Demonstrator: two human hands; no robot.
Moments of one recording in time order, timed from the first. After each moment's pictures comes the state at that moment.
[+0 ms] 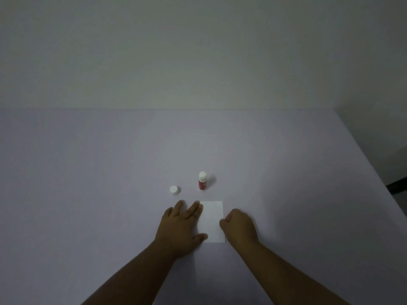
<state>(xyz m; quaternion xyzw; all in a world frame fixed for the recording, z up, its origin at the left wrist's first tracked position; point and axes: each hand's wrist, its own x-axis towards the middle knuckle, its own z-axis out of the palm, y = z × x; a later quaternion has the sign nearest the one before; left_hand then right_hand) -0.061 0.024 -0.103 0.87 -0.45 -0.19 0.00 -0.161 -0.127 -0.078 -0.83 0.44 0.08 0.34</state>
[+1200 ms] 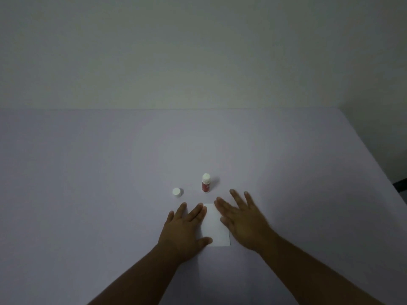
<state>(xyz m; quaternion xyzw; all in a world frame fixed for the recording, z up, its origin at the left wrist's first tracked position) -0.057 0.022 -0.106 0.87 -0.44 -0.24 0.03 -0.166 -0.166 -0.090 -0.99 0.07 0.12 0.04</state>
